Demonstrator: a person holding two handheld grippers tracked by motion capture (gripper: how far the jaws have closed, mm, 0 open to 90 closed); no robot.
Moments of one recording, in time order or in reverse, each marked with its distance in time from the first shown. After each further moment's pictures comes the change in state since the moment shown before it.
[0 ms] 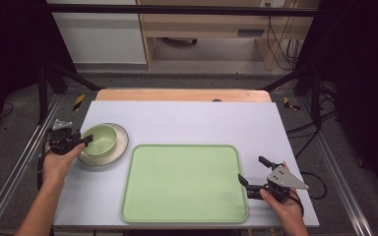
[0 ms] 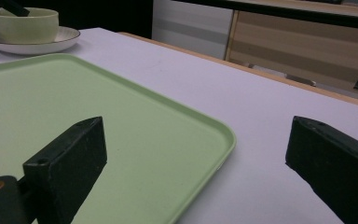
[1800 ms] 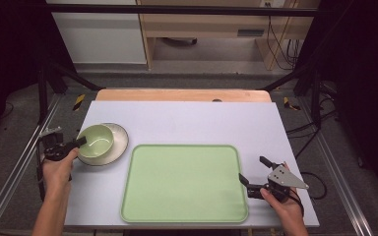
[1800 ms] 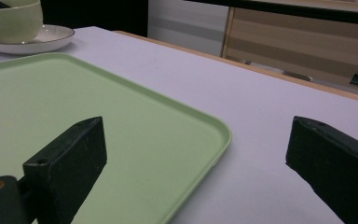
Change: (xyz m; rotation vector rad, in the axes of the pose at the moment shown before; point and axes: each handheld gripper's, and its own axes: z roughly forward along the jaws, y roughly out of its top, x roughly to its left) left arm 0.002 -0.017 -0.015 -0.094 -0.053 -0.257; right arm -0.002 -0.002 0.001 0.008 -0.016 0.016
